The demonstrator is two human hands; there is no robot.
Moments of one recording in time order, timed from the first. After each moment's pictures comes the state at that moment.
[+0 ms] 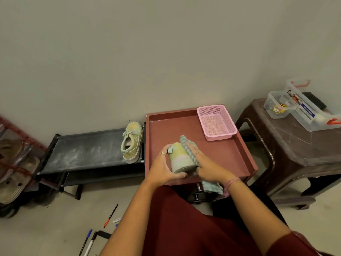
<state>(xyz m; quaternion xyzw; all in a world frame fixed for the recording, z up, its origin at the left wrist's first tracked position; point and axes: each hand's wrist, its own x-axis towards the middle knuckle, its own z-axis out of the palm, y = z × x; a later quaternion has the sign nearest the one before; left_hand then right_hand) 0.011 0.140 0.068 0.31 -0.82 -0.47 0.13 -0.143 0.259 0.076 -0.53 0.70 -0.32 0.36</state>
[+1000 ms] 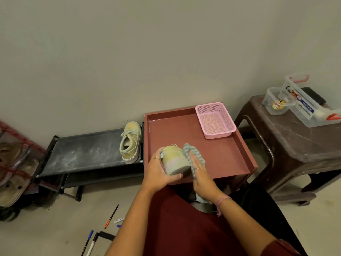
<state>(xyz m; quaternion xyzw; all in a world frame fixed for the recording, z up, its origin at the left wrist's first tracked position) 0.019 0.146 0.061 0.34 -0.80 -0.46 0.18 -0.113 0.277 0.018 -0.50 0.75 -0.37 0.23</state>
